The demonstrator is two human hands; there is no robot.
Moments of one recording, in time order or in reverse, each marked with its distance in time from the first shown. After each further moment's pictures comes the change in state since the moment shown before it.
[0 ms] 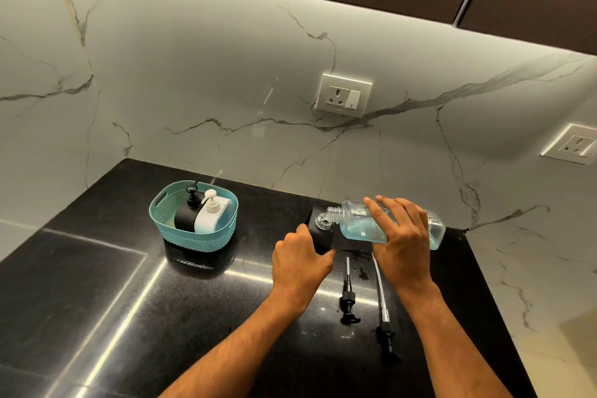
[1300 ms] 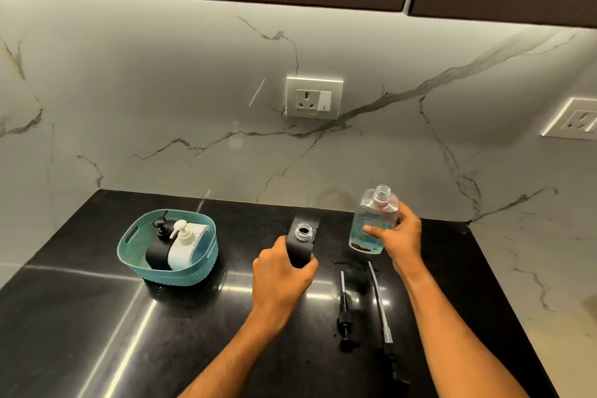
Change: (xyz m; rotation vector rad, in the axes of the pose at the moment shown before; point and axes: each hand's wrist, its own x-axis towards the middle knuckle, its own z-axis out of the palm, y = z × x) left_hand 0.038 -0.010 0.021 -0.072 0.003 -0.026; right_hand 0.014 0.101 0.103 0.902 -0.038 0.795
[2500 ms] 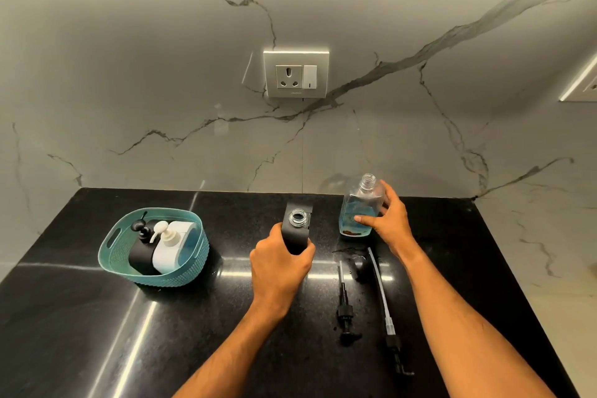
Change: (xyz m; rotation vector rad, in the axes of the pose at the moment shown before) left_hand 0.022 -0.001 0.027 -0.030 -0.014 -0.029; right_hand 0.028 0.043 0.008 0.058 -0.213 0.194
